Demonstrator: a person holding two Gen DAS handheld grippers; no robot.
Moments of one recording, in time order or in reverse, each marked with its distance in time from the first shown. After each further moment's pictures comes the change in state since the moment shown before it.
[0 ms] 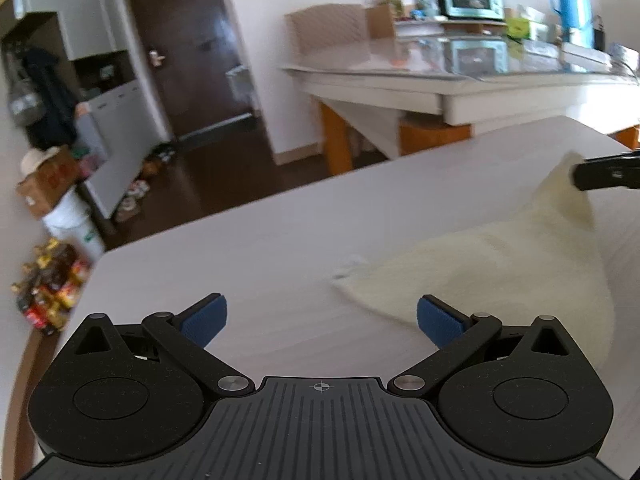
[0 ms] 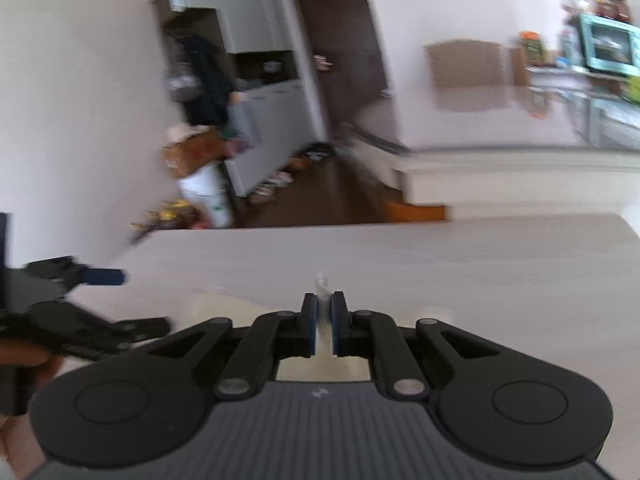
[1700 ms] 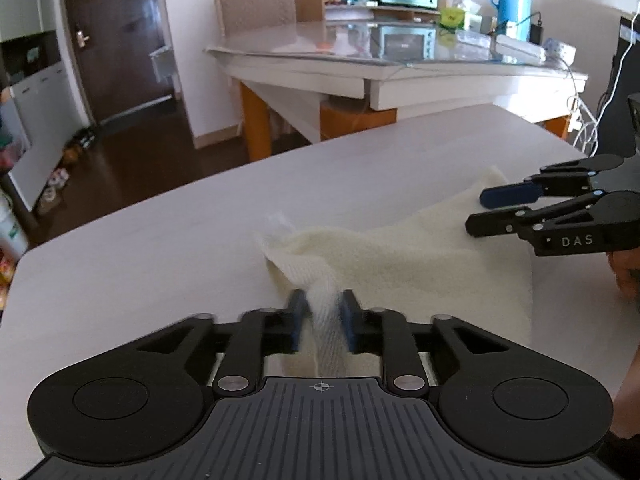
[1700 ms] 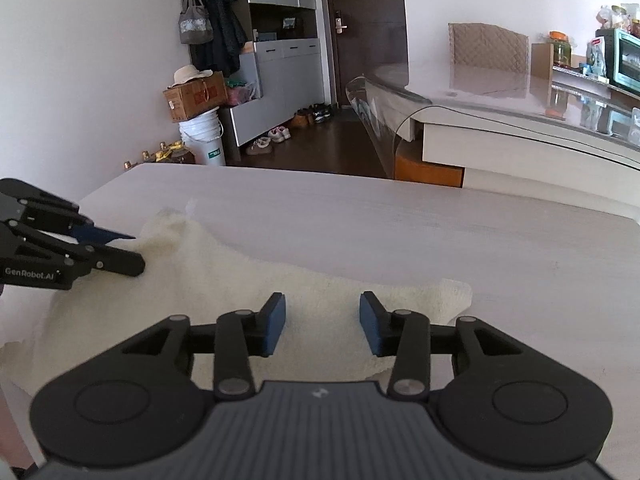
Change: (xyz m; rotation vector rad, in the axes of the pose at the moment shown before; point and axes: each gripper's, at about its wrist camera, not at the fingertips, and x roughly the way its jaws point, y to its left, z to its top) left arm 0.016 -0.021 0.013 0.081 0.076 -0.303; right arm 0.041 -0.024 -0.017 -0.105 0.122 -0.160
